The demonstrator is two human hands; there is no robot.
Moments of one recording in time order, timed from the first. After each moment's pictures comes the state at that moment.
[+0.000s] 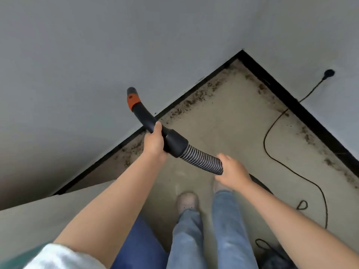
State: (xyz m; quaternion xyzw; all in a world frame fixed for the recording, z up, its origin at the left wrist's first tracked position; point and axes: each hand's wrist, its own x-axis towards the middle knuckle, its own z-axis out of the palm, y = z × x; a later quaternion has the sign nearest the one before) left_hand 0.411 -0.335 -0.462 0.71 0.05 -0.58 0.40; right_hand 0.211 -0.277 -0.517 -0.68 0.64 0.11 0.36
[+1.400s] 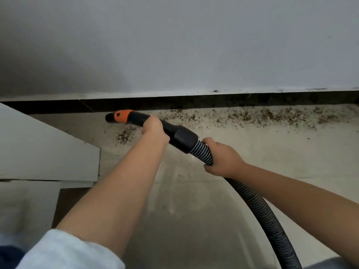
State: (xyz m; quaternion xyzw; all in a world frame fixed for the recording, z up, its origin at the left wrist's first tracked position) left_hand 0.528 -0.315 -0.853 0.61 0.36 -0.38 0.60; right_hand 0.354 -0.379 -0.873 -0.91 0.24 0.20 0.28
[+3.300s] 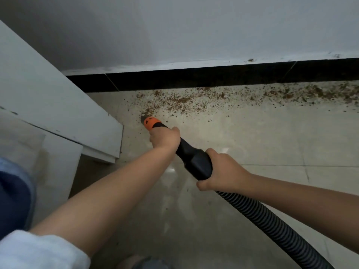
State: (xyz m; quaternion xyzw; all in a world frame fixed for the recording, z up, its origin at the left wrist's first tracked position) left_hand 0.517 -0.233 -0.971 0.87 0.13 -0.31 0.37; right_hand 0.366 -0.288 -0.951 -0.85 0.23 0.18 0.43
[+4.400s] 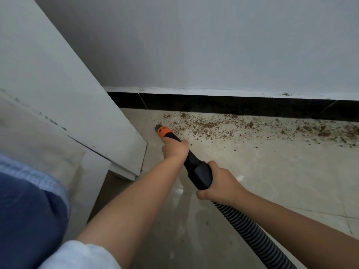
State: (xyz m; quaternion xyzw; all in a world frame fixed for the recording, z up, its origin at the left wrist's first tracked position) left_hand 0.574 -0.225 -0.978 0.86 0.12 -0.28 0.40; right_hand 0.438 -0.278 -0.972 -0.85 0.22 0.16 0.45
